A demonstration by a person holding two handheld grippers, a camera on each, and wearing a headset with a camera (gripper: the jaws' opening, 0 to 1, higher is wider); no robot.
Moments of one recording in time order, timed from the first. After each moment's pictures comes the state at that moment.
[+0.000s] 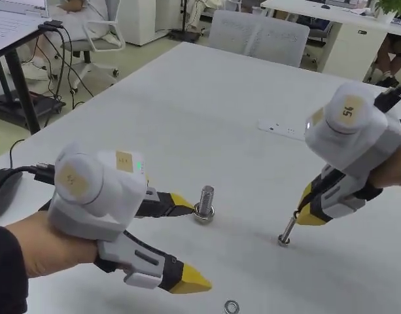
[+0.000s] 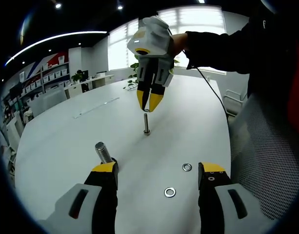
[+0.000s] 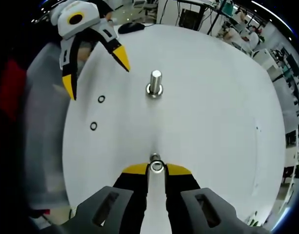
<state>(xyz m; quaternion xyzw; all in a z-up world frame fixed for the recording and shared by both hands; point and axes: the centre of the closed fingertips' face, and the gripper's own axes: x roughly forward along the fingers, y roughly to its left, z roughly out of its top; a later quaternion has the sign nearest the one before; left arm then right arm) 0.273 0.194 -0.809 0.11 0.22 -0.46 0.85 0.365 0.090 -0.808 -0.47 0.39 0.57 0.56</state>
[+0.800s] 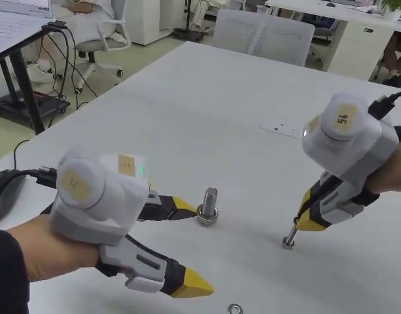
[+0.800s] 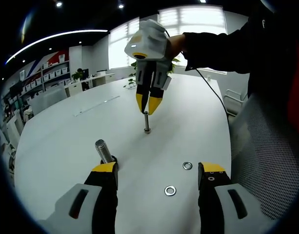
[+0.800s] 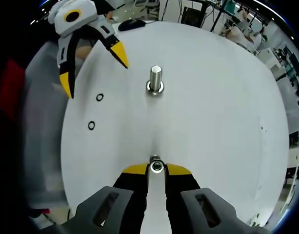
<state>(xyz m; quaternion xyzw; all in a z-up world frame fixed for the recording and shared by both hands) 0.273 0.196 -0.812 0.11 0.22 -0.46 0.85 0.368 0.092 -0.822 -0.46 0.40 0.57 0.55</state>
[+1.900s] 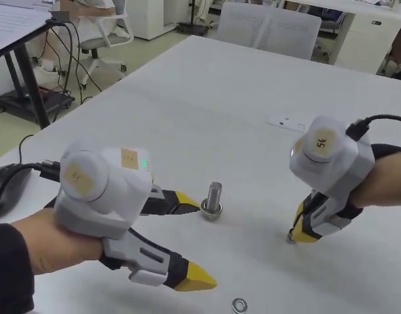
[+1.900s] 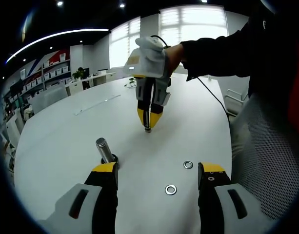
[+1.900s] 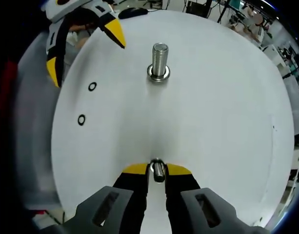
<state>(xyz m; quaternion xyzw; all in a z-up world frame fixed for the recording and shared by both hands) 0.272 0.196 -0.815 0.11 0.23 -0.46 0.85 0.368 0.090 -0.867 -0.48 0.41 0.57 0.53</state>
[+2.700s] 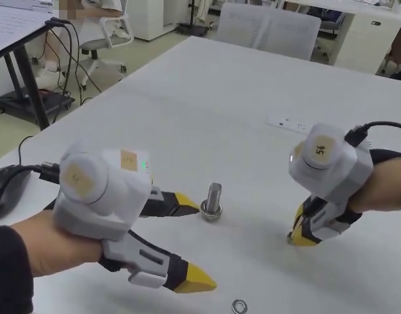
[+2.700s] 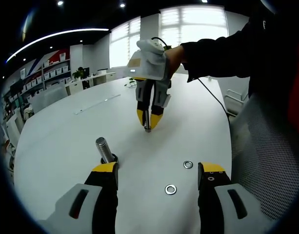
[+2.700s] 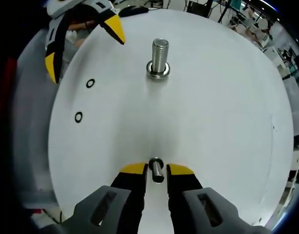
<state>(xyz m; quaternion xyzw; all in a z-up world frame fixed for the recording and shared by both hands) 0.274 0.196 -0.815 0.11 0.23 -0.46 0.85 0.373 0.090 -0.868 -0.48 0.41 0.57 0.53</state>
